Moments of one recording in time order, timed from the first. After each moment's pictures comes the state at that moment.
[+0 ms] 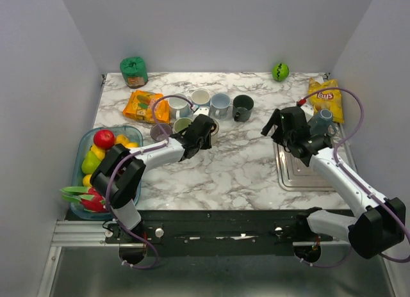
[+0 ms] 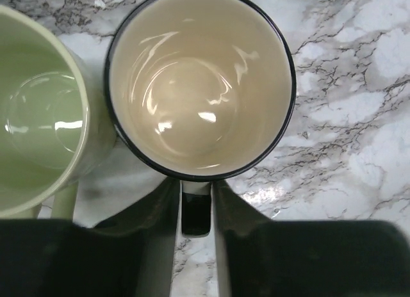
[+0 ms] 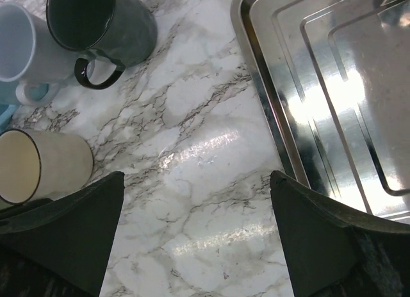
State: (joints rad) left arm -0.71 1.68 1.01 -0.07 -0.29 -0.51; right arm 0.39 1.16 0.91 -0.46 0.36 0.71
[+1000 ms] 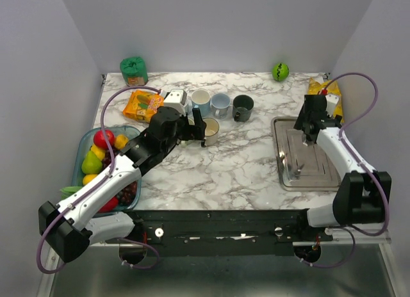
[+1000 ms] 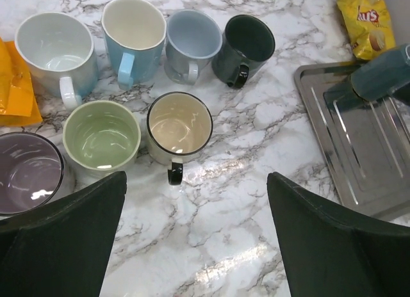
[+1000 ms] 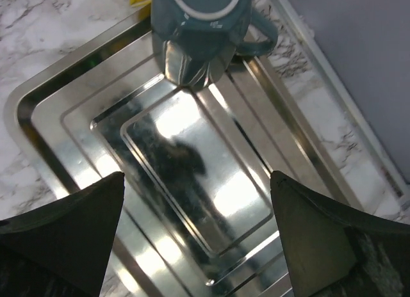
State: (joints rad) left arm -0.71 1.12 1.04 -0.28 -0.26 -0.44; right arm 0.04 1.37 1.01 -0.48 0.57 0.38
